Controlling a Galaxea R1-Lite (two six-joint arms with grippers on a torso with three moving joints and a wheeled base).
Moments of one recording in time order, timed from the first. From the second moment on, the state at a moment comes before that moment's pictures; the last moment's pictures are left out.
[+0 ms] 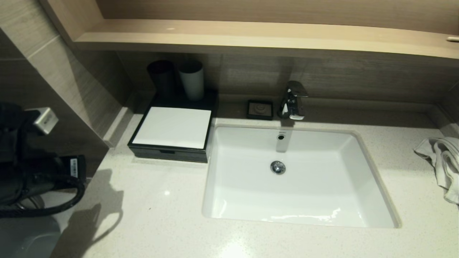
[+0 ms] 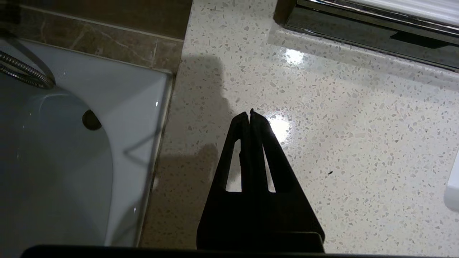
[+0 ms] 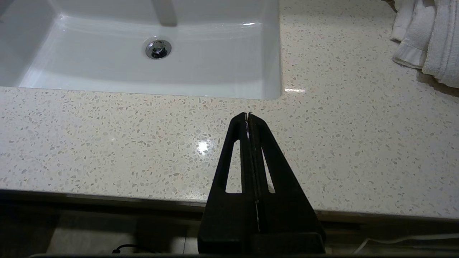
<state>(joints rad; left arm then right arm) -0.11 1.26 -0.80 0.08 0.17 -0.14 0.00 0.00 0.00 0.00 0.00 0.00</state>
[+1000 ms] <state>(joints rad) 0.01 1.18 -0.56 -0.32 -0.08 -0.05 0.00 0.00 0.00 0.00 0.00 0.00</state>
